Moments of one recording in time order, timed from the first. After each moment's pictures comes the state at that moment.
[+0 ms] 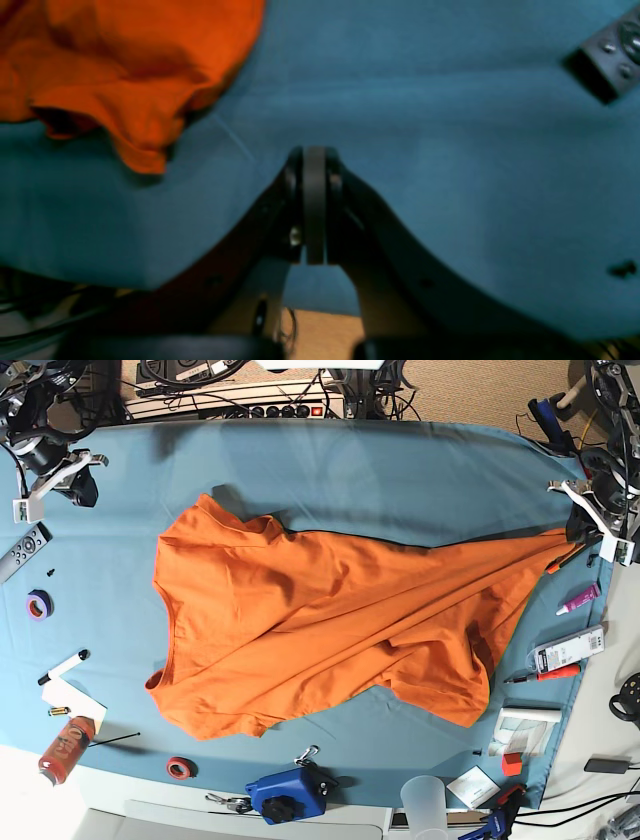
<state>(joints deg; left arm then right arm) 22.3 -20.9 -33.5 106.0 -35.7 -30.6 52.1 -18.7 13.7 56.8 109.3 54.2 39.8 -78.2</state>
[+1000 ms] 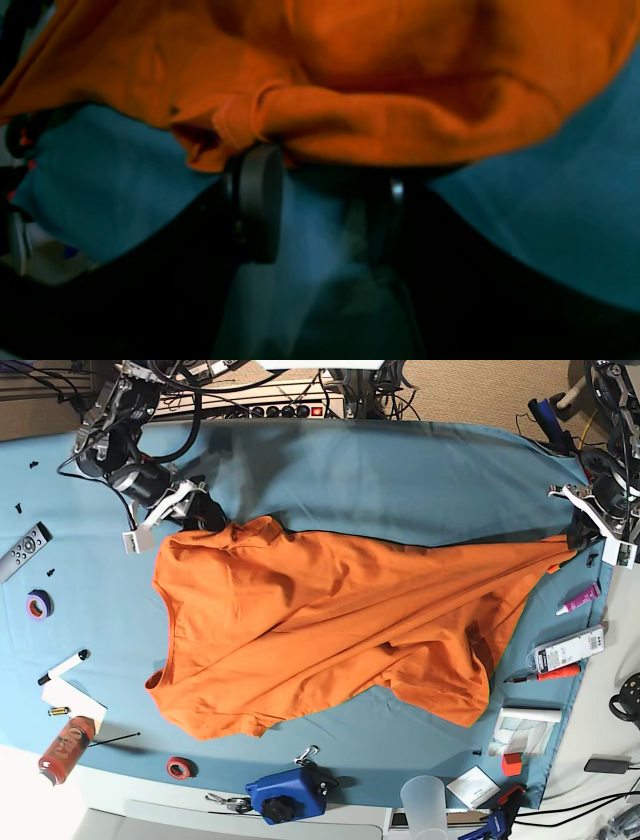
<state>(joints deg) 22.3 -20.9 -33.5 106.0 -35.6 -30.6 49.2 -11.8 4.7 33.8 93.8 46.9 39.9 -67.4</state>
